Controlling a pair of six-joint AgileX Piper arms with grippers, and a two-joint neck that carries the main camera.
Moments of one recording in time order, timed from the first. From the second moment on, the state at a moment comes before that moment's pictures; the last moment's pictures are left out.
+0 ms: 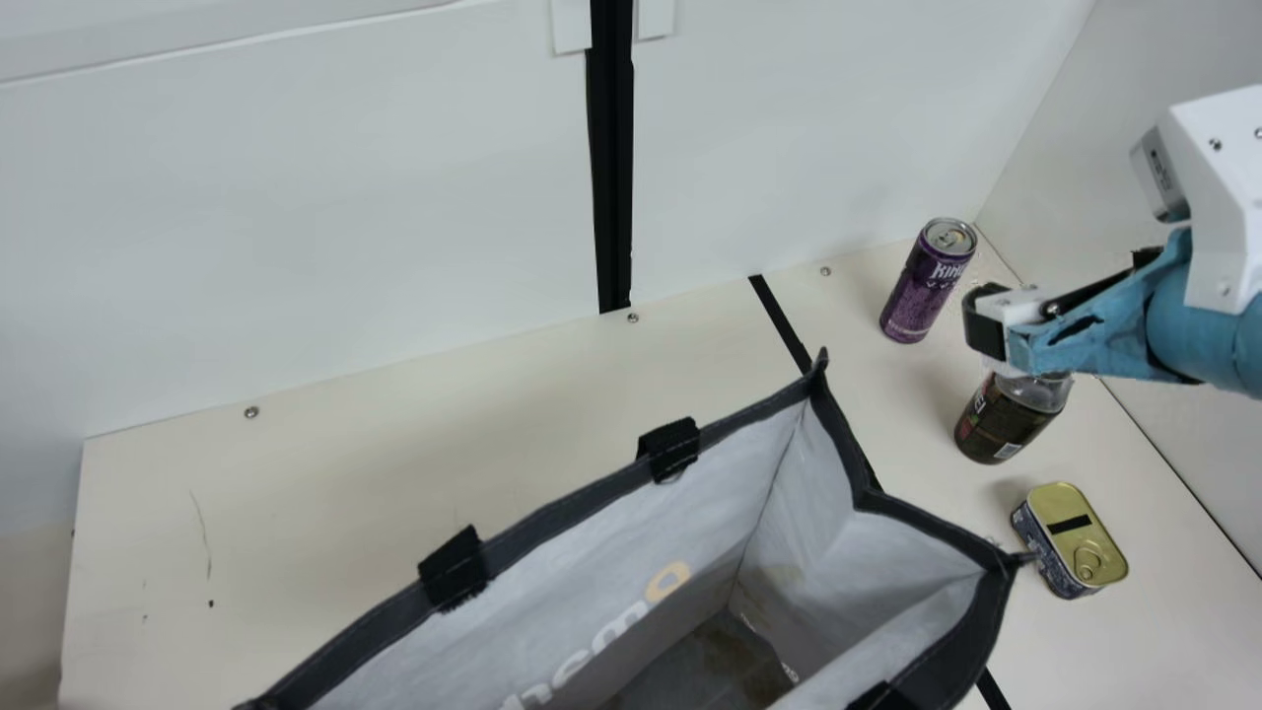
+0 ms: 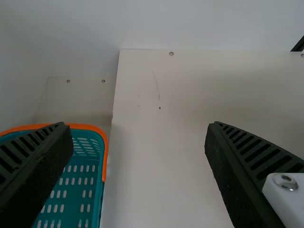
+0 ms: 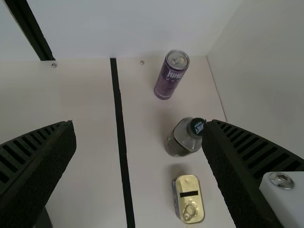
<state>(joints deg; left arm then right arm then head) -1.7 43.3 -68.9 -1.5 69.5 0.0 -25.8 67.7 -92.7 6.5 69.8 -19.1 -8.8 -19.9</state>
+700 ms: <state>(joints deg) -1.7 43.3 -68.9 -1.5 69.5 0.0 -25.8 65.7 -88.4 5.0 69.8 -17.1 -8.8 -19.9</state>
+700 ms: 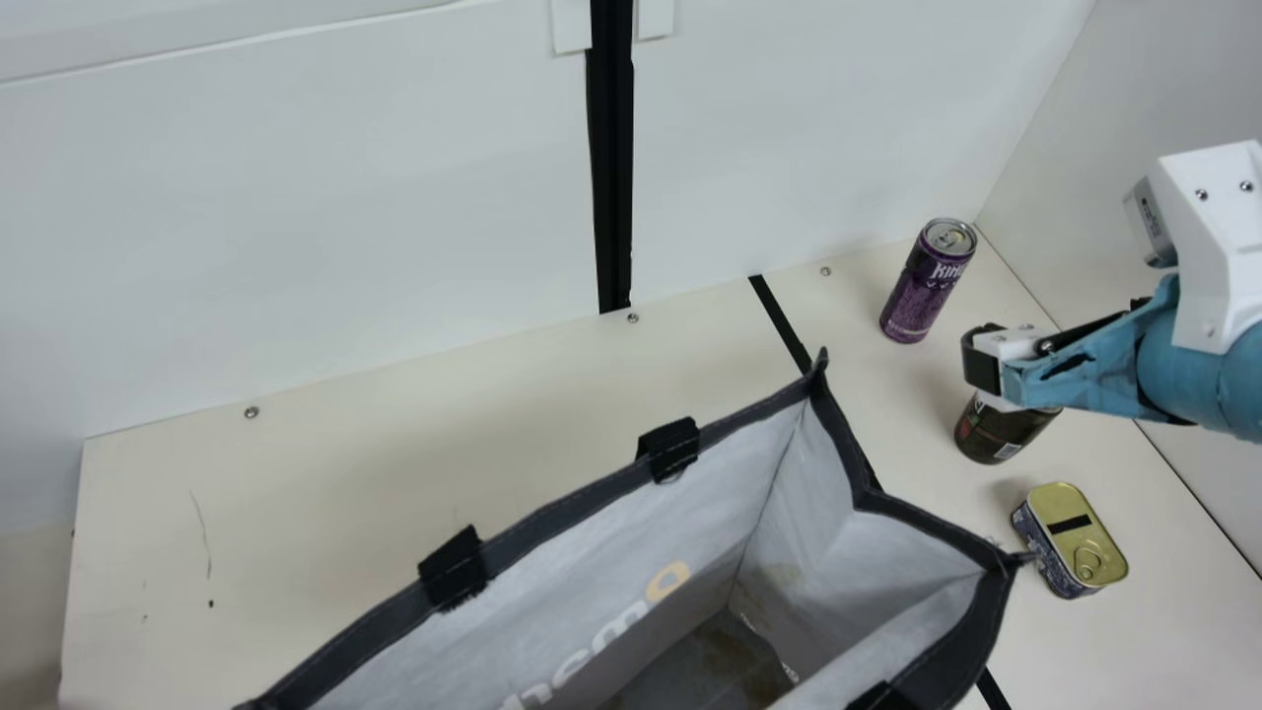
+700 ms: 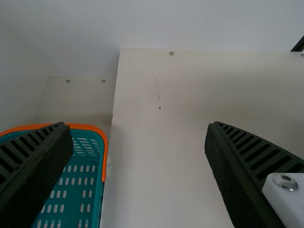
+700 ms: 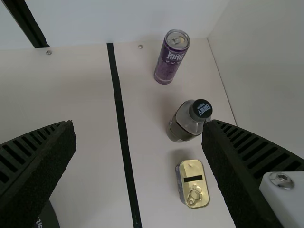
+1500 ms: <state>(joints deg) -9.7 49.0 -77.8 3.7 67.4 -4.8 -25.8 65.7 -88.4 5.0 69.8 -17.1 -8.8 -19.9</state>
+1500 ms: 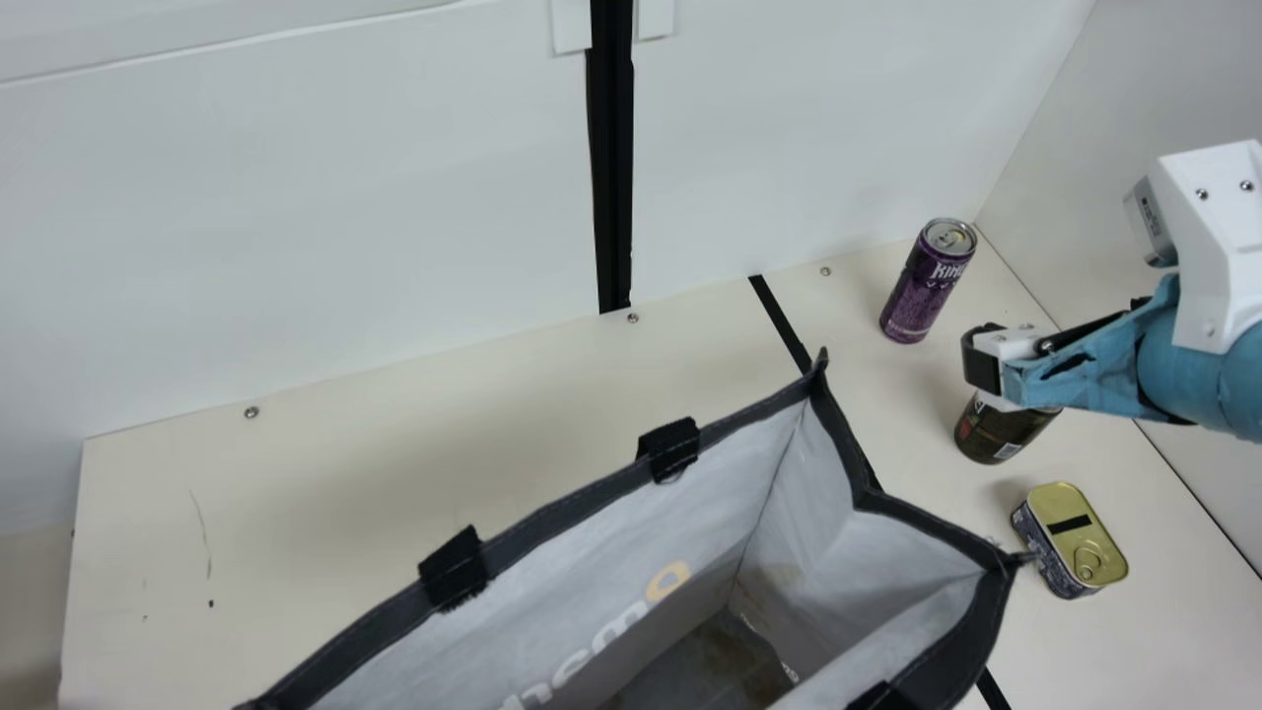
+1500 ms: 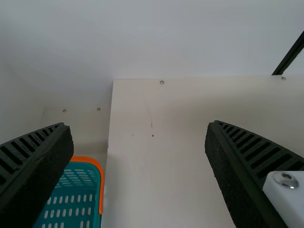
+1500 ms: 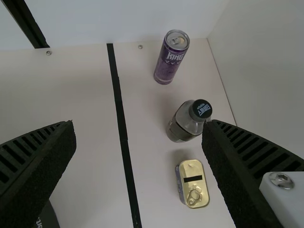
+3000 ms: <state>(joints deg) -38.1 75.5 -114.8 1.9 69.9 -4.9 -25.8 65.7 -88.4 5.0 69.8 -17.1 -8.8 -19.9</state>
